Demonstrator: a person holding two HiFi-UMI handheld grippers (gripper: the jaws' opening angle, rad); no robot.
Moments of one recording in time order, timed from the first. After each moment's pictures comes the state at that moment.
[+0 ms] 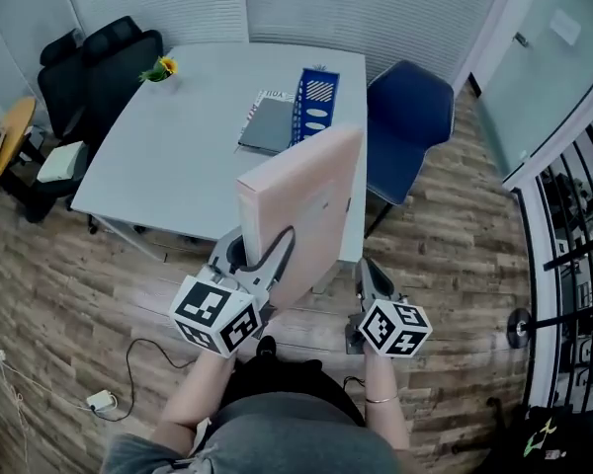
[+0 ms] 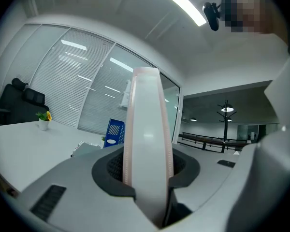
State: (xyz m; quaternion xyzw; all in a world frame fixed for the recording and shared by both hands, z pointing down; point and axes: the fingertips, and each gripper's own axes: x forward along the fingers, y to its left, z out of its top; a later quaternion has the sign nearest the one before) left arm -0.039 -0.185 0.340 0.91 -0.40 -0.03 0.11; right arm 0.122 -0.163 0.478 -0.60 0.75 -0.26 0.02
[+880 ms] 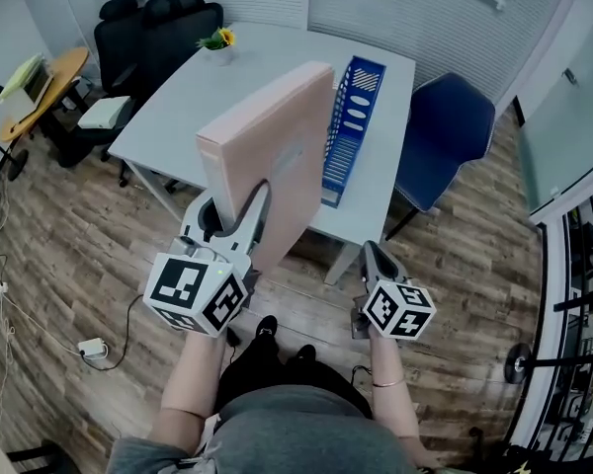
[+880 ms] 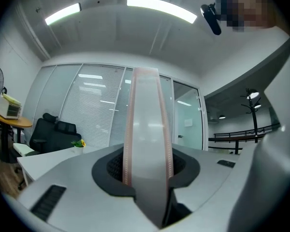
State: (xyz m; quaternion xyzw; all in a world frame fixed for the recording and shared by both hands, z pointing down) left arm -0.110 -0.145 0.280 0.83 -0.56 -0.06 0.02; right arm 0.096 -0.160 0.483 -0.52 0.81 -0.25 -0.02
